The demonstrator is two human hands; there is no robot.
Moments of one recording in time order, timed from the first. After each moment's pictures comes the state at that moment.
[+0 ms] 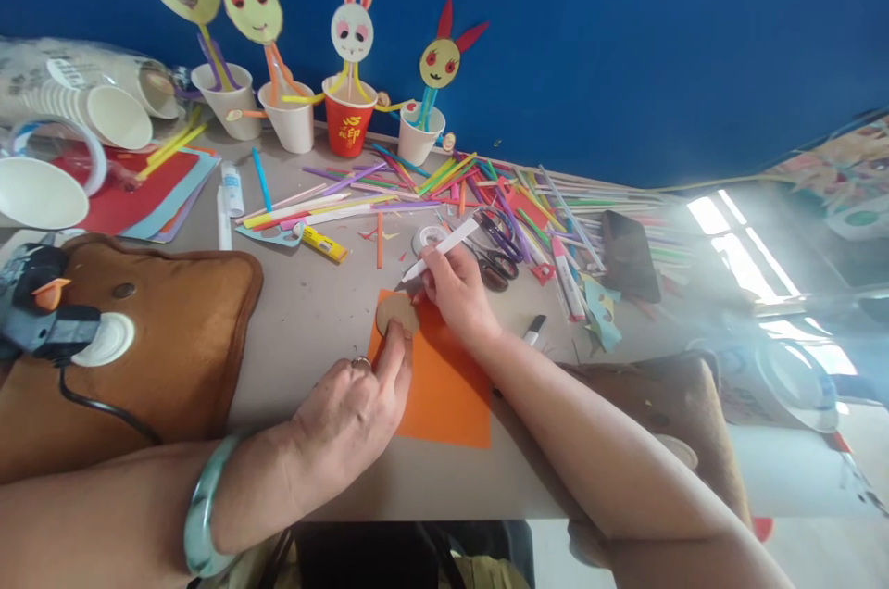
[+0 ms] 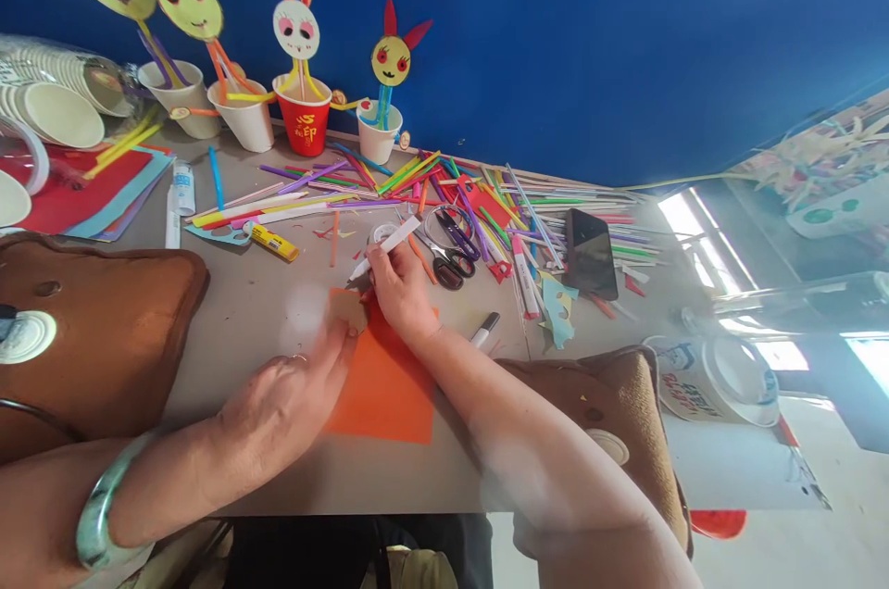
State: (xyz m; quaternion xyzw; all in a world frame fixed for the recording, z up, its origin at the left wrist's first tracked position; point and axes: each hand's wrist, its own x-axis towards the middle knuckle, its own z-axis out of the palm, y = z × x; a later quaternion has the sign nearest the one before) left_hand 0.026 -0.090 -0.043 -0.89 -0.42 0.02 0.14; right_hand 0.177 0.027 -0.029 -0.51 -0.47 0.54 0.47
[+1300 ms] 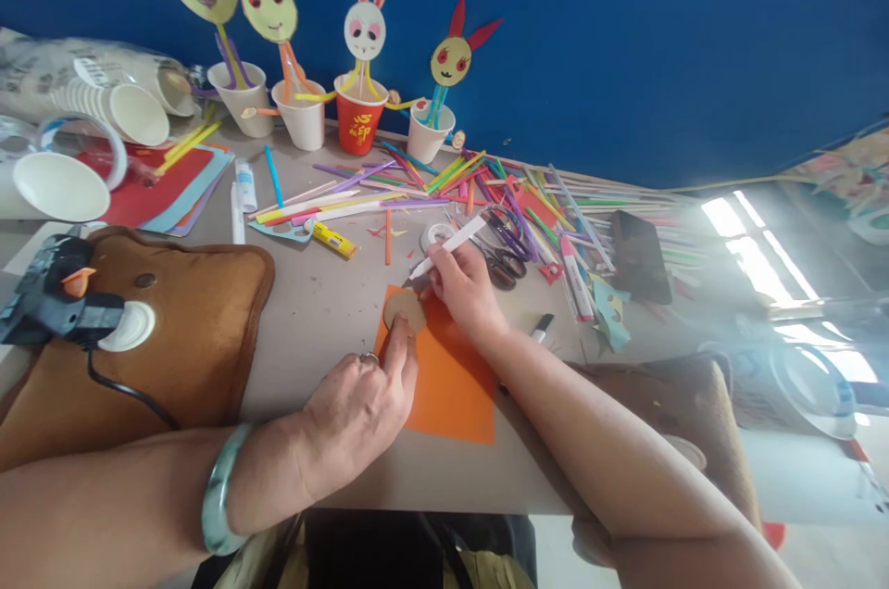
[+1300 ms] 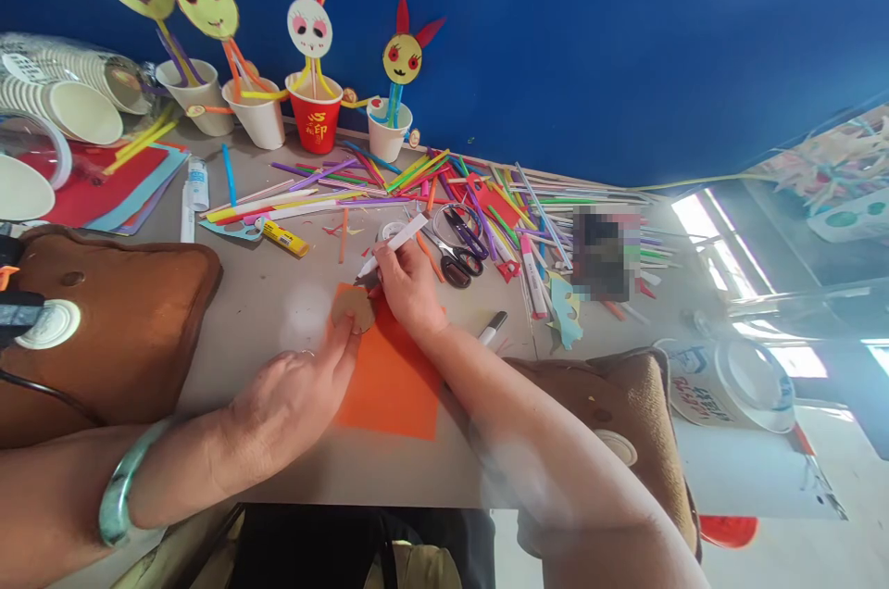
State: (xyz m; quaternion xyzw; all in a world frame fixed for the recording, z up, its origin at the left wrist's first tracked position) left_hand 0.023 -0.096 -0.049 -0.89 -0.43 0.00 0.14; right_hand 0.177 0.027 -0.024 -0.53 -0.48 0.53 0.46
